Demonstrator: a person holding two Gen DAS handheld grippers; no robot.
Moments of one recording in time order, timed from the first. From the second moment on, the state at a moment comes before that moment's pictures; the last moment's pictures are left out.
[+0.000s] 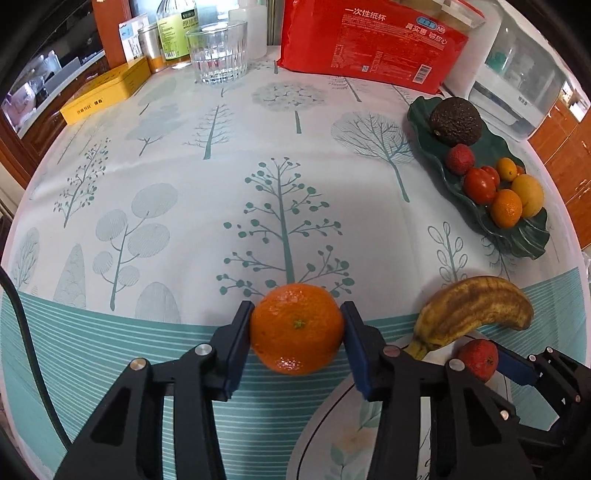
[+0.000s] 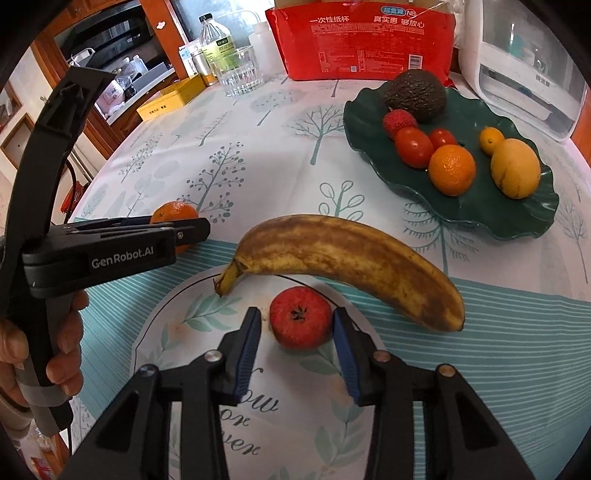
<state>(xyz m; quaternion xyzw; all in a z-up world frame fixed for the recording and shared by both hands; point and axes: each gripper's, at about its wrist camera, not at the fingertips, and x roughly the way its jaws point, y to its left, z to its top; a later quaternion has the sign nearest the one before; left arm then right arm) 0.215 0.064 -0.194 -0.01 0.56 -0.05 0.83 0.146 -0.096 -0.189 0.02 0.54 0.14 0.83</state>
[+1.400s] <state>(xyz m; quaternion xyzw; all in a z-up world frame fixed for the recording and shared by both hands) 0.129 -0.025 -0.083 0.01 0.51 -0.17 0.84 0.092 -0.177 -0.102 0.08 0.48 0.11 0.86</state>
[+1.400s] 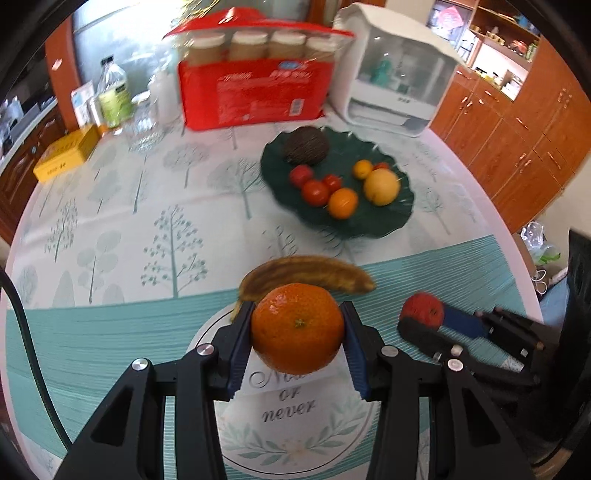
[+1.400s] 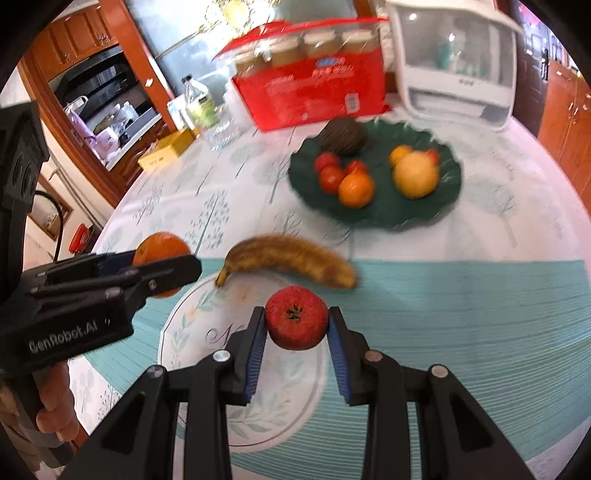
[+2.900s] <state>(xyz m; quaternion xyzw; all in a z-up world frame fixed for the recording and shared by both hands) 0.287 -0.153 -0.134 -0.03 0.52 -0.18 0.83 0.348 -0.275 -0.114 0.09 0.54 0.05 0.84</state>
